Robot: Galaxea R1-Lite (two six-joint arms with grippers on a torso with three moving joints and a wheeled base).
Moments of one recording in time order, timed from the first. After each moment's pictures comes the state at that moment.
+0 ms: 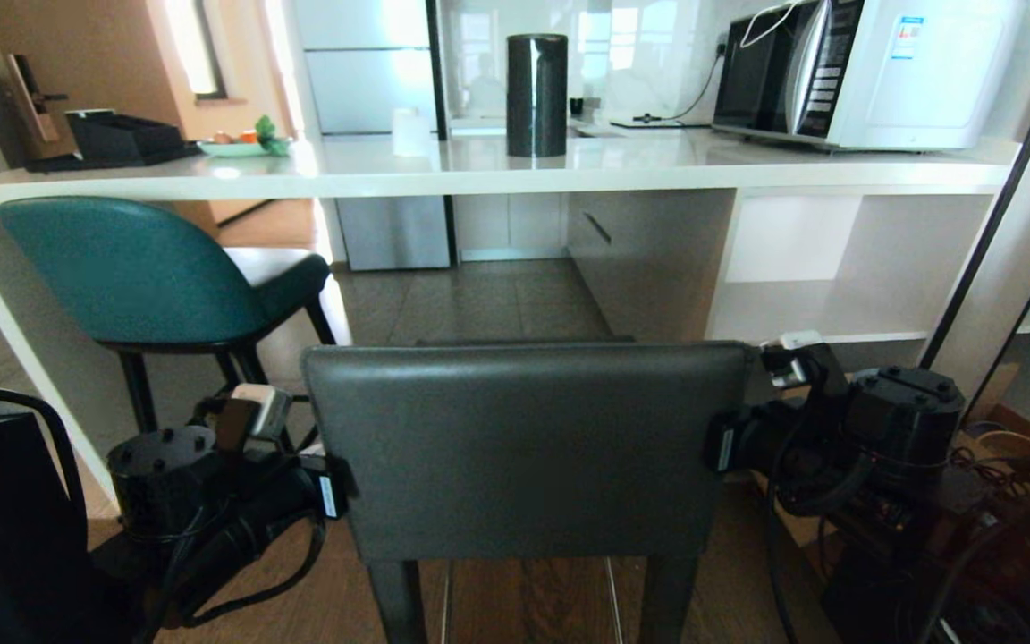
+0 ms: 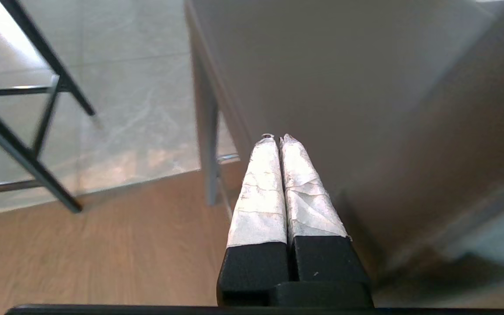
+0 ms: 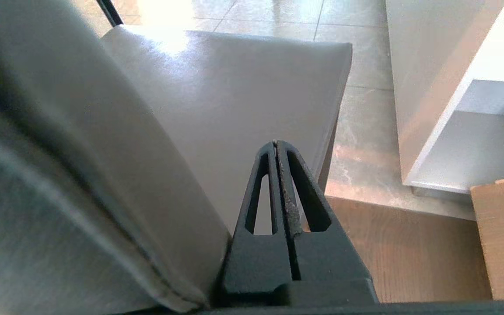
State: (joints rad) left arm -0.30 1.97 -0.25 -1.52 -0.01 -0.11; right arm 0.44 1.88 -0.48 -1.25 -0.05 0.04
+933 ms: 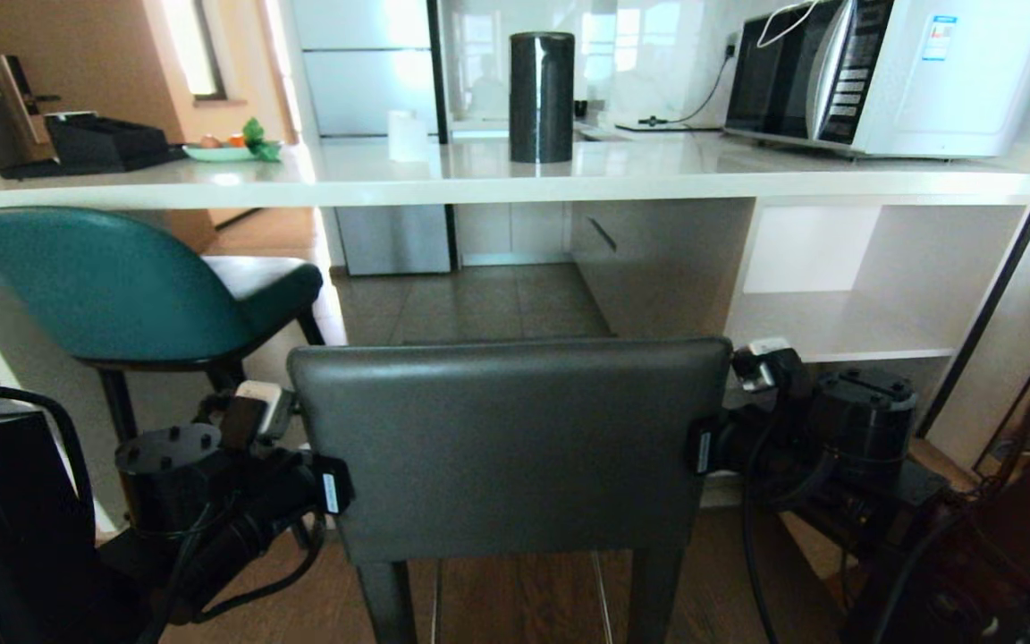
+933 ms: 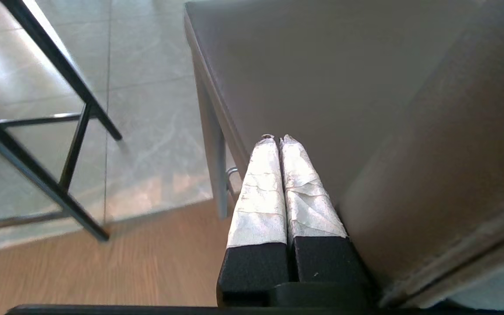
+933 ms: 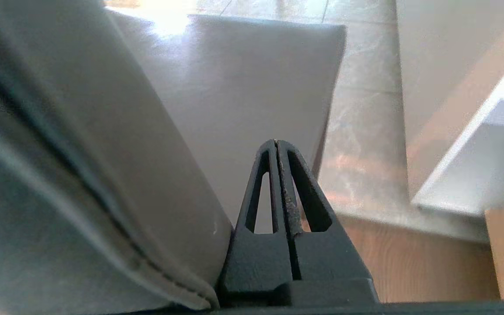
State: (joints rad) left arm -0.32 1.98 -0.27 -1.52 0.02 -0.05; right arm 0.45 1.95 -0.54 -1.24 -0.05 0.04
